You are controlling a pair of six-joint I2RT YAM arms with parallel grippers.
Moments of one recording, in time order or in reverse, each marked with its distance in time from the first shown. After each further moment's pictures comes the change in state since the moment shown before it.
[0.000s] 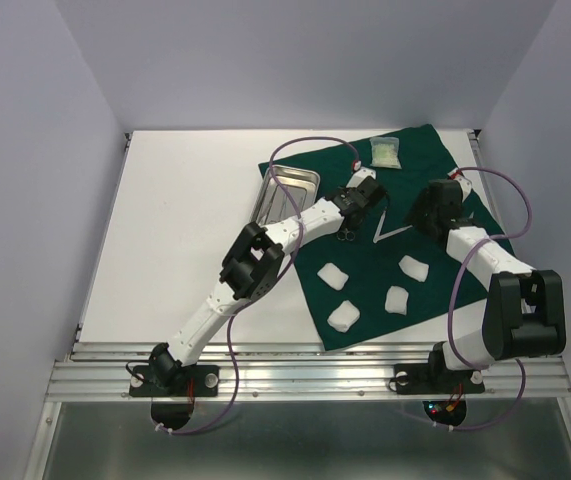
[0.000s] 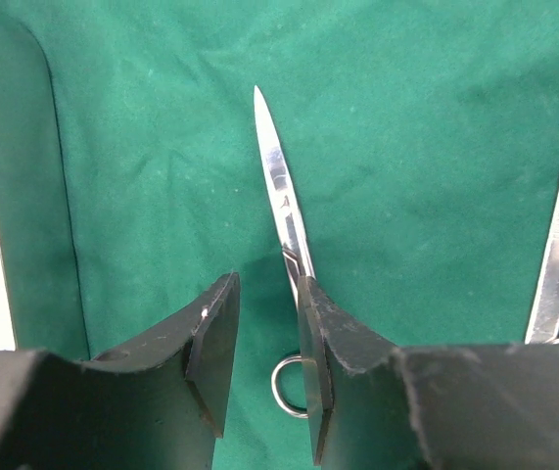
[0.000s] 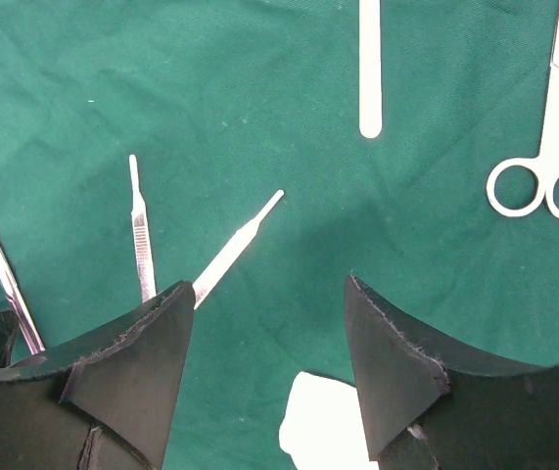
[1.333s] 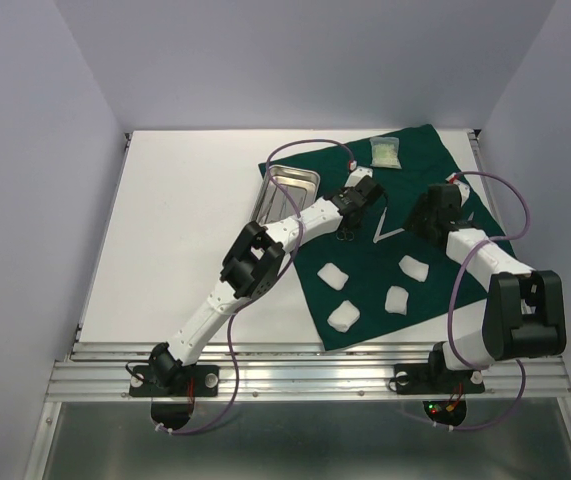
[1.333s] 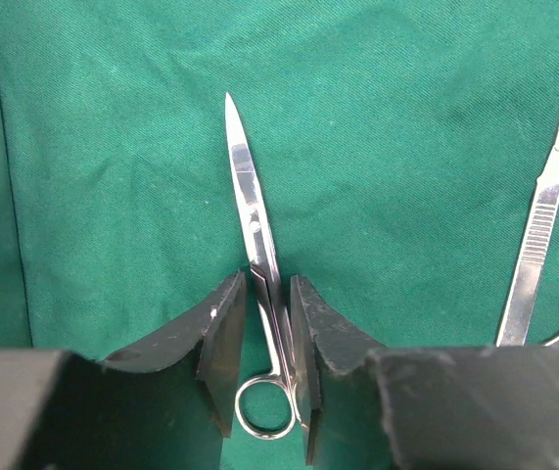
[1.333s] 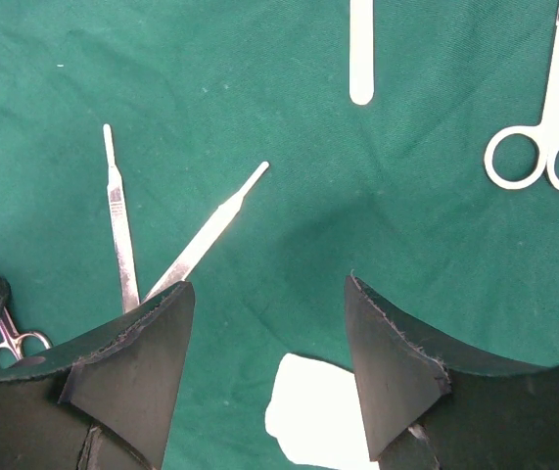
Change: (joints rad) left arm 0.014 0.021 0.007 0.032 0.063 -0.083; right arm 0.000 -0.003 -0.022 -0.029 -0.011 -0.001
